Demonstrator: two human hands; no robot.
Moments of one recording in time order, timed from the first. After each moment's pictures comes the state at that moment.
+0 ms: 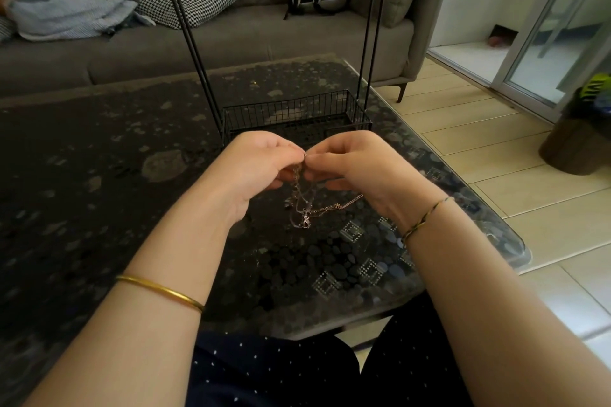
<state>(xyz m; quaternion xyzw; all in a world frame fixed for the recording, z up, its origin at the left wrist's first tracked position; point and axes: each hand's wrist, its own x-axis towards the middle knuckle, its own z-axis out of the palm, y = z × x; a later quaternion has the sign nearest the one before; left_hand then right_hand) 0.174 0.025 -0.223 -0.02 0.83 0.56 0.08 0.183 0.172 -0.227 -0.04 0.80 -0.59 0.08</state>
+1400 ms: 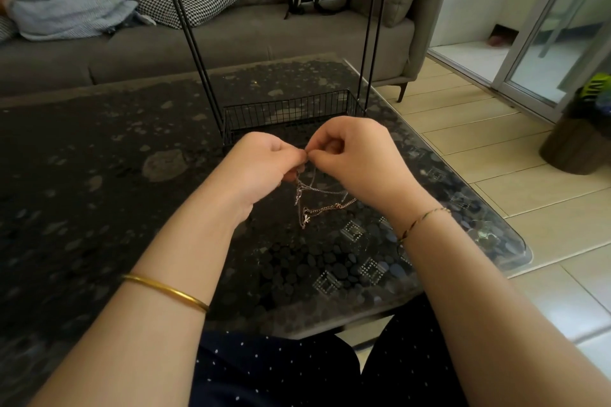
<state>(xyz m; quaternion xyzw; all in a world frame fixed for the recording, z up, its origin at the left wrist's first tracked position) 0.177 0.030 -0.223 -0.01 0.86 0.52 0.05 0.181 0.169 -0.227 -0.12 0.90 -0.40 -0.12</state>
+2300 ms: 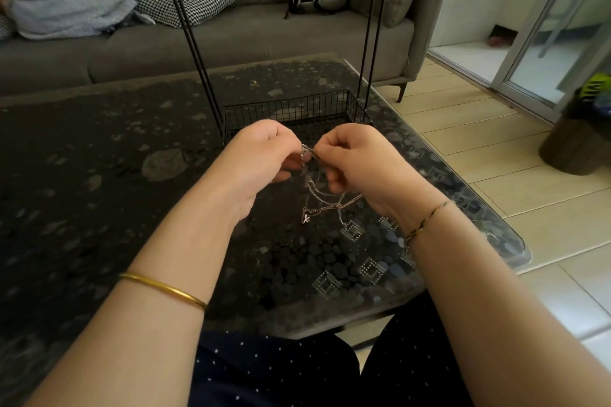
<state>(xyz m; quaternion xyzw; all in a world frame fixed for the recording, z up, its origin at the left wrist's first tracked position) 0.170 0.029 -0.226 -0.01 0.80 0.60 0.04 0.180 0.170 -0.229 -0.03 0.81 -0.59 0.03</state>
